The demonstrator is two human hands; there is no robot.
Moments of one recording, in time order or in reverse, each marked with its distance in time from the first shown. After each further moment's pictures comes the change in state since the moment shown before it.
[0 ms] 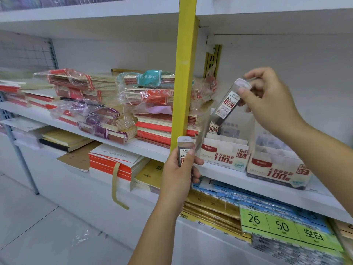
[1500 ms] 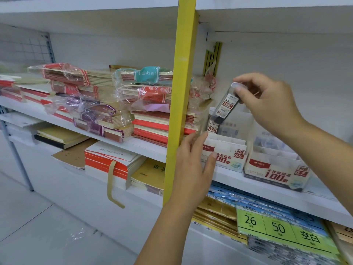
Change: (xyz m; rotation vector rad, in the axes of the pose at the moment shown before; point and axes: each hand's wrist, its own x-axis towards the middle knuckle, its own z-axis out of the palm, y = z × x) left_hand 0.011 -0.019 0.025 0.737 -0.006 0.484; right_hand 0.002 0.003 -0.002 -0.259 -0.002 -0.179
